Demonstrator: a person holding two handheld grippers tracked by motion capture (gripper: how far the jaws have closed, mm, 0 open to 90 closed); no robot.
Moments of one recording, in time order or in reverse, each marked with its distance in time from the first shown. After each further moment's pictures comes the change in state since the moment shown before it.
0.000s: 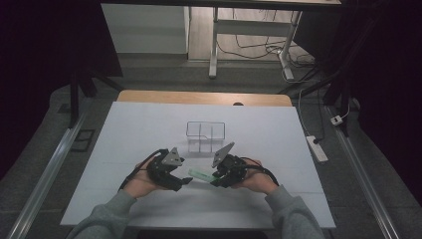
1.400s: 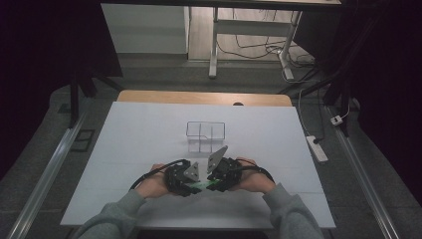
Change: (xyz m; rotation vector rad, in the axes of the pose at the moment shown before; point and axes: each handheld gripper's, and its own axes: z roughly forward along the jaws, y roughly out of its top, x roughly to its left) left arm -0.019 0.014 0.037 0.148 -0.173 0.217; right arm 0.013 0.014 -0.001 -0.015 0.027 -0.126
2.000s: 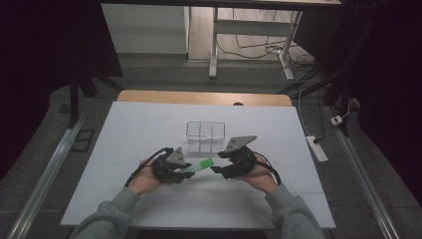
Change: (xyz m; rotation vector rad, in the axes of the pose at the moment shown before) left arm 0.022 -0.028 -0.024 -0.172 0.128 -0.189; right arm -0.016 -0.024 -0.033 -0.309 -0.233 0.300
